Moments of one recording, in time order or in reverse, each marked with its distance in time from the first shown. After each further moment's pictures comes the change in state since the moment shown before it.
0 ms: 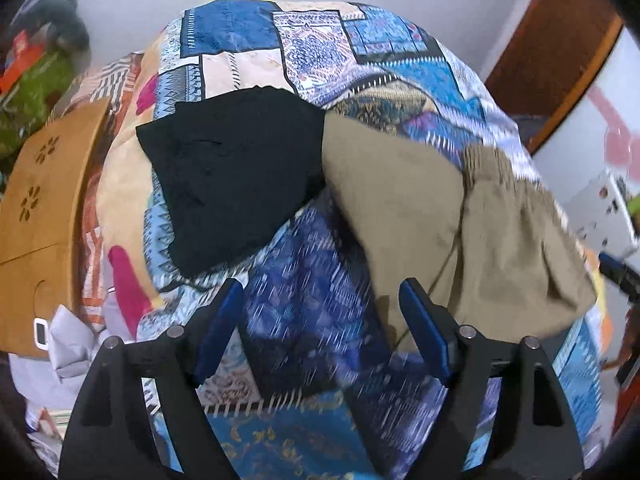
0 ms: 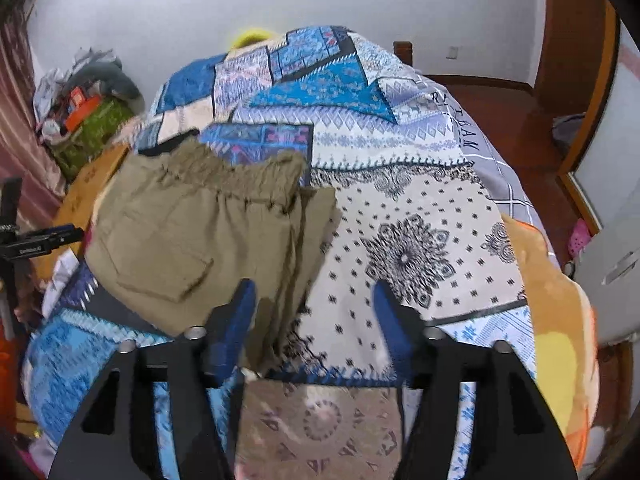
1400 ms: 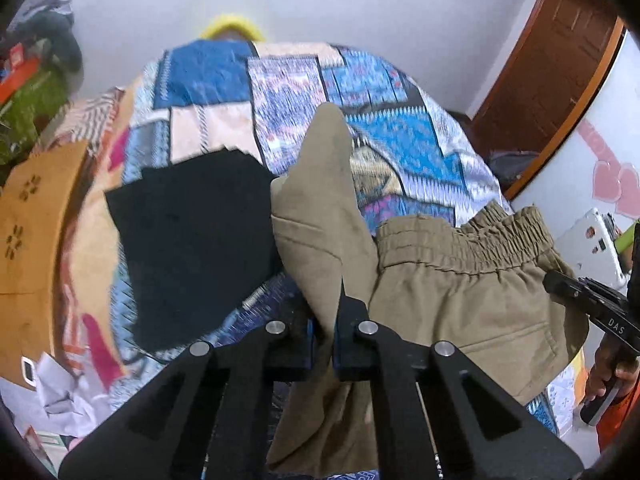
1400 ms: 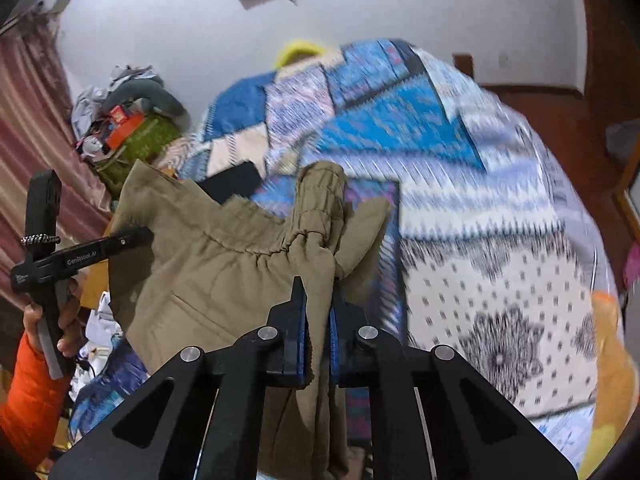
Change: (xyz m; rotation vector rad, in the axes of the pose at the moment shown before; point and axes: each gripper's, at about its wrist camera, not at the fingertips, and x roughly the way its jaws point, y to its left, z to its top) left arm -0.010 -0.044 0.071 -0.021 -0.134 -0.035; right arm 0.036 0.059 0.077 -0.056 -0.044 0.184
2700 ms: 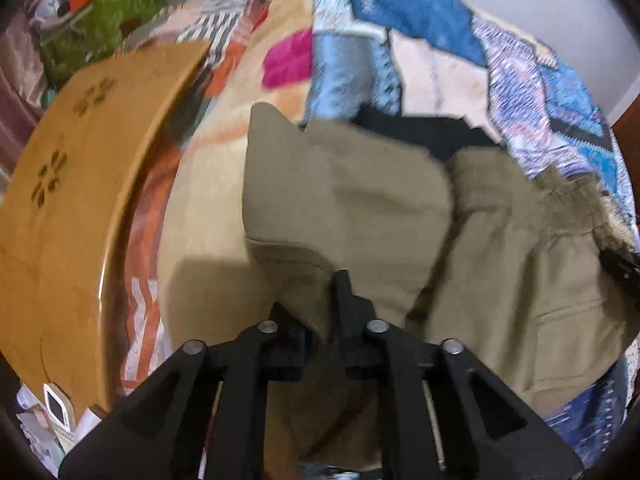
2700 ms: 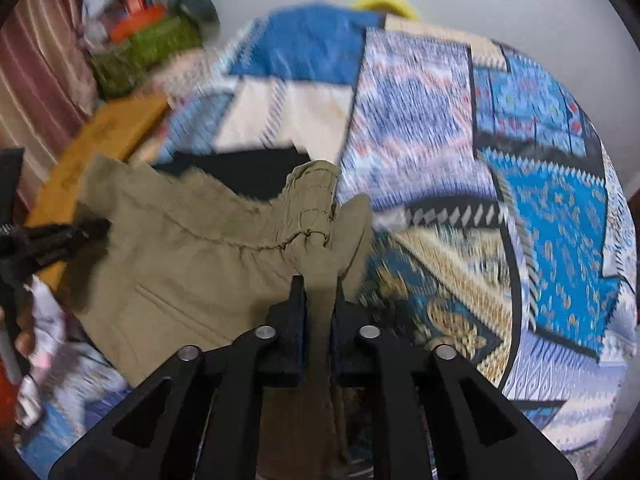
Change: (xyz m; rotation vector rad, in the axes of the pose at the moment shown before) left arm 0.127 0.233 0.004 -0.275 0.169 0.284; right arm 0.244 0.115 0.085 -0.351 0.259 -0.112
